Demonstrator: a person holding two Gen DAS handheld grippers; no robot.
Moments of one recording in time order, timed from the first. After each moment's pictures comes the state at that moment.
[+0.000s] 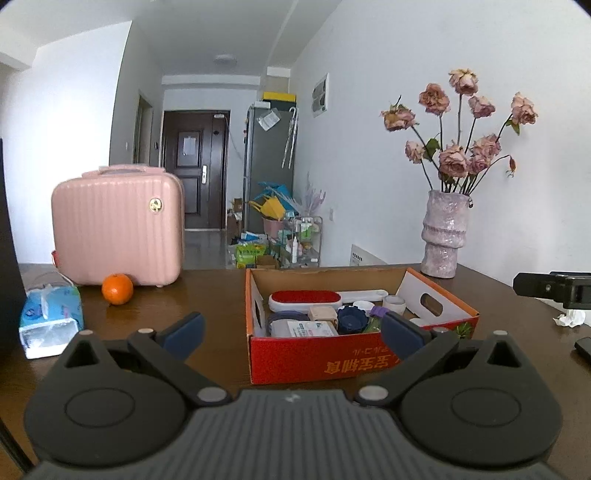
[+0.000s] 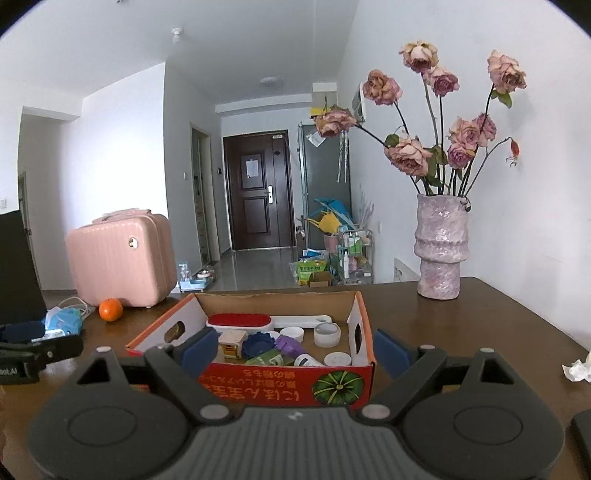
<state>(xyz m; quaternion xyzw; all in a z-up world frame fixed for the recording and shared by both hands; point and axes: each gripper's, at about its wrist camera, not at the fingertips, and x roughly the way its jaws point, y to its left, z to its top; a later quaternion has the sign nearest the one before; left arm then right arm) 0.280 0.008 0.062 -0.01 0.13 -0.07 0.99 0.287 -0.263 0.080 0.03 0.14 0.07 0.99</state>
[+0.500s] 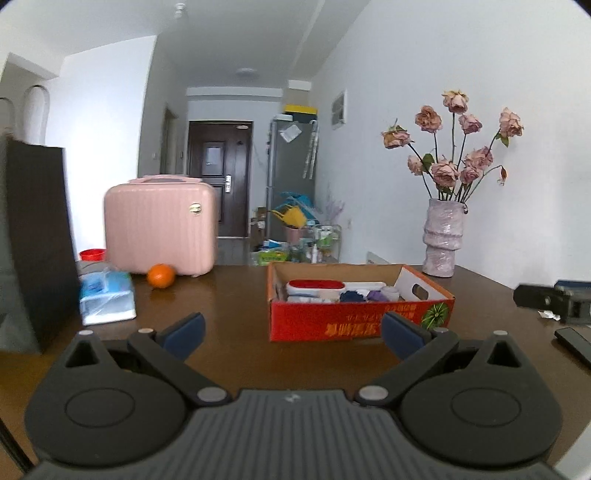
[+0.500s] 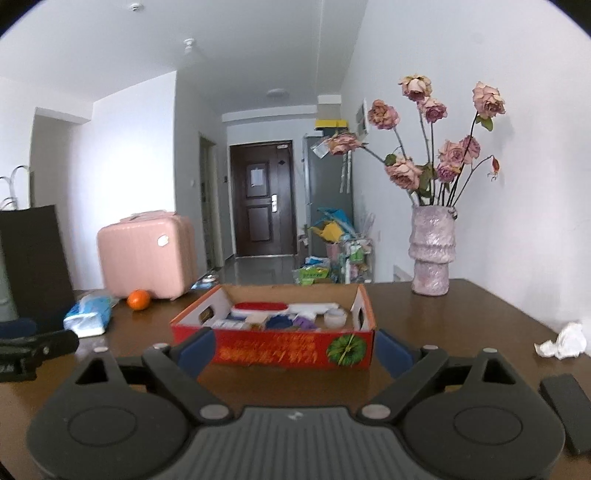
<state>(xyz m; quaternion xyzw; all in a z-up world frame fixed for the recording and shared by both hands) 0.148 0.009 0.064 -0.02 0.12 -0.03 0.99 0.173 -0.248 0.077 0.02 0.12 0.08 0.99</state>
